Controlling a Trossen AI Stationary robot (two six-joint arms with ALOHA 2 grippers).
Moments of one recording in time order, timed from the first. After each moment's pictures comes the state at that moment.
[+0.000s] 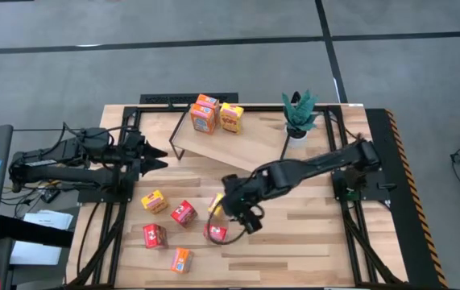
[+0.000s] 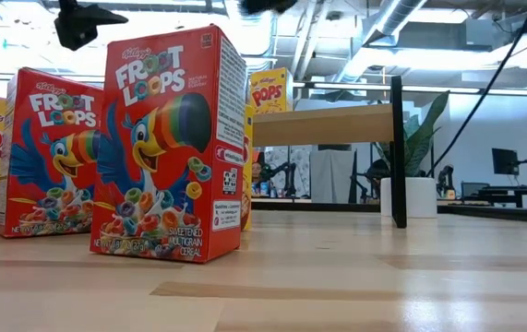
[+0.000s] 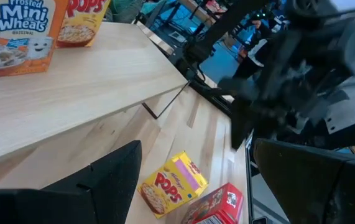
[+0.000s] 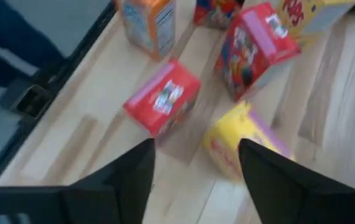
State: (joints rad) left arm 0.06 0.49 0.73 -0.44 -0.02 -0.67; right arm 0.25 1.87 1.71 -0.71 -0.08 -0.18
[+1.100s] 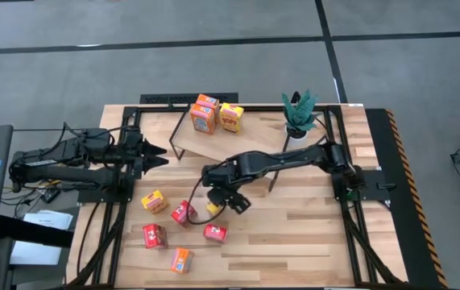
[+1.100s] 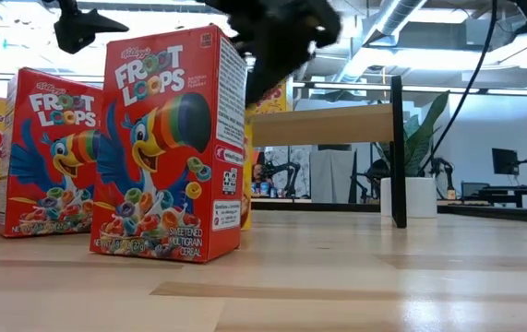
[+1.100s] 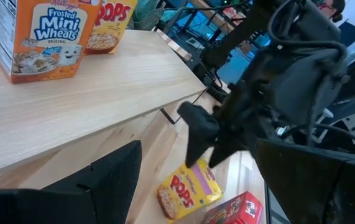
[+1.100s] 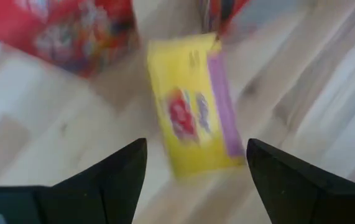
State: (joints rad) left arm 0.06 0.49 0.73 -0.46 -0.09 -0.65; right arm 0.11 2.16 1.98 -0.97 -0.11 -0.59
